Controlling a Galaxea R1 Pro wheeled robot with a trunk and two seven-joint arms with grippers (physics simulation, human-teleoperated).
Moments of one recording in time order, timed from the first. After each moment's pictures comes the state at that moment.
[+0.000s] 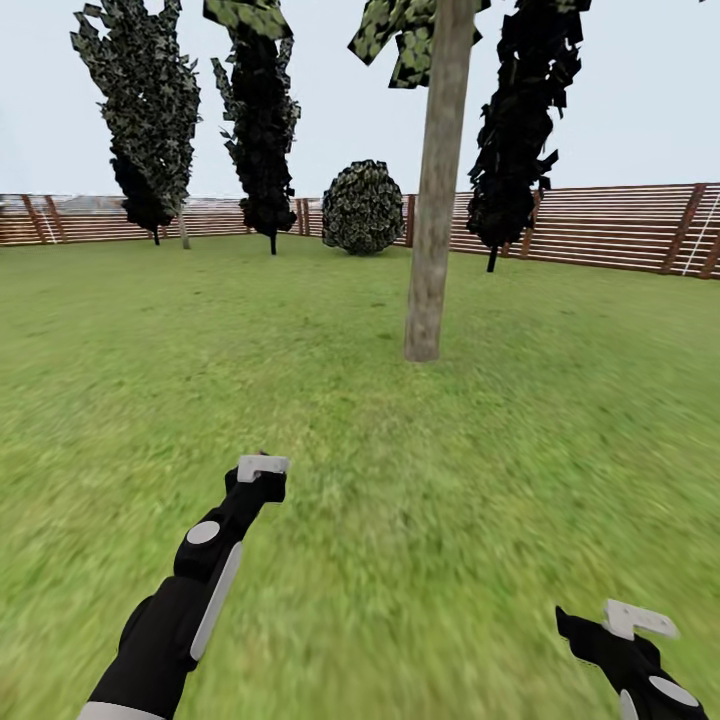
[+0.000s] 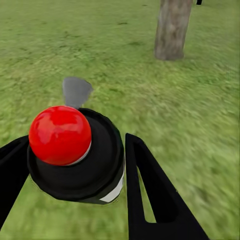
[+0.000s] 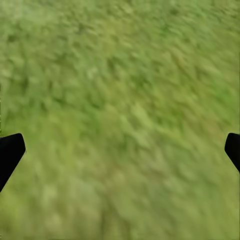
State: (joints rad) left arm -0.42 -0.04 -0.10 -1.36 0.01 0.33 0.01; right arm -0.04 -0.01 -0.37 -1.44 0.02 0.49 0.00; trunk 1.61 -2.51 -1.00
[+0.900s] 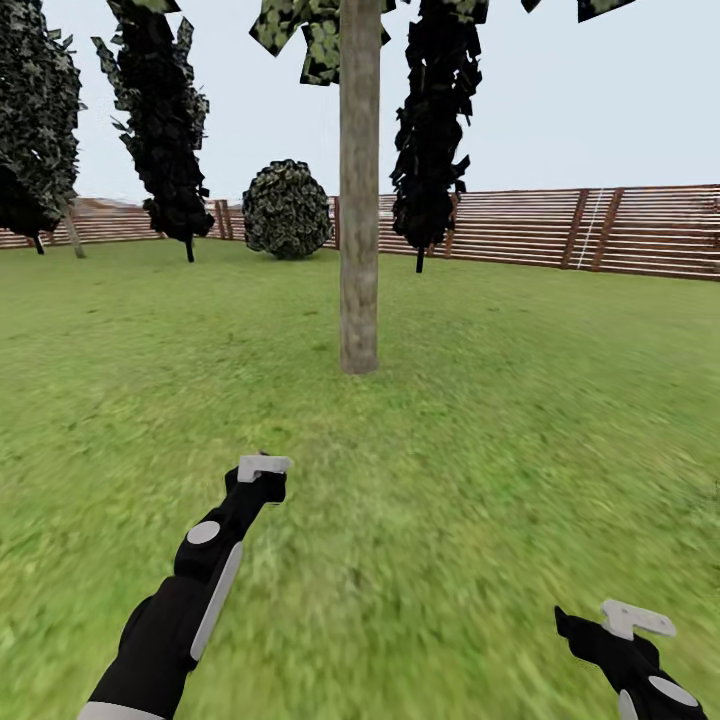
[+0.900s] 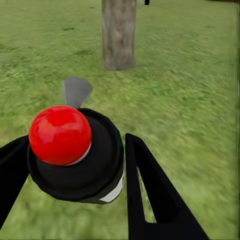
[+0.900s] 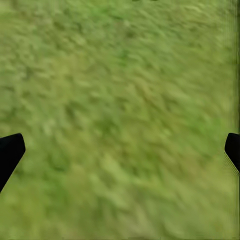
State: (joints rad) left arm -0.42 -0.04 -0.10 -1.36 0.01 0.33 0.01; right arm -0.04 0.00 -0.37 -1.44 0.02 0.49 0.00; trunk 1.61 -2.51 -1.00
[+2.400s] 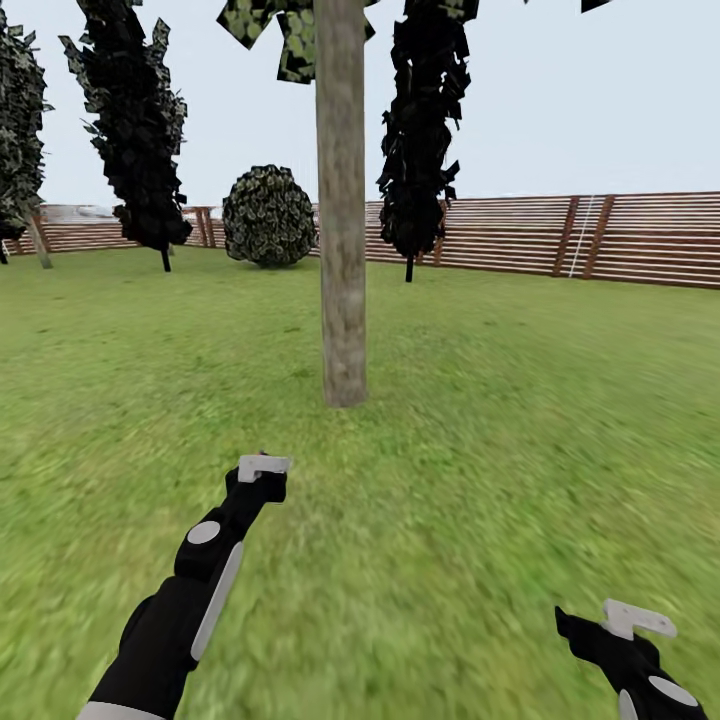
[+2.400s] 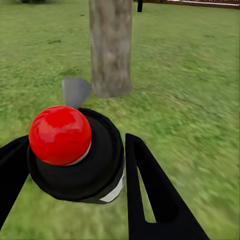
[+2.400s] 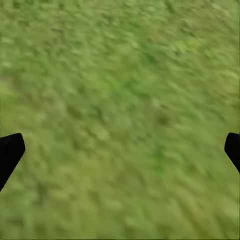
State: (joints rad) left arm -0.42 -0.05 -0.10 -1.36 0.01 0.33 0.01; right arm -0.04 0.00 -0.37 -1.44 0.02 0.49 0.00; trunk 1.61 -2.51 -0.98
